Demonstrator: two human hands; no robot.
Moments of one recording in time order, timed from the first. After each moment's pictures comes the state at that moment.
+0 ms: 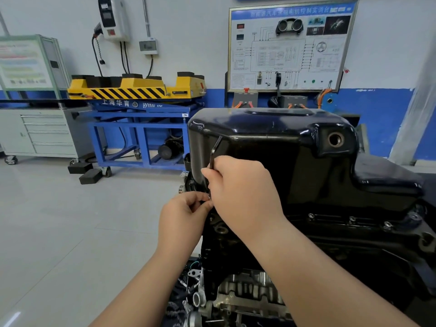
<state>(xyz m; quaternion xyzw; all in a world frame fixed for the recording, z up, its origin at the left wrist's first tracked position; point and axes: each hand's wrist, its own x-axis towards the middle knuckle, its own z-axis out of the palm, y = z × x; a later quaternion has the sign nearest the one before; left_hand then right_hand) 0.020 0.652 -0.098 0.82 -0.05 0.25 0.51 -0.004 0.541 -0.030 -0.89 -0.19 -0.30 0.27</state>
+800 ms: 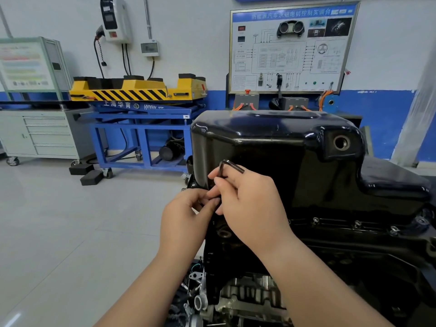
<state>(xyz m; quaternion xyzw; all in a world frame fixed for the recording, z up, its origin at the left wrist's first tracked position) 0.022 0.652 -0.097 0.82 -0.06 0.29 0.49 0.003 0.535 -0.052 -0.82 -0.20 -0.27 0.47</state>
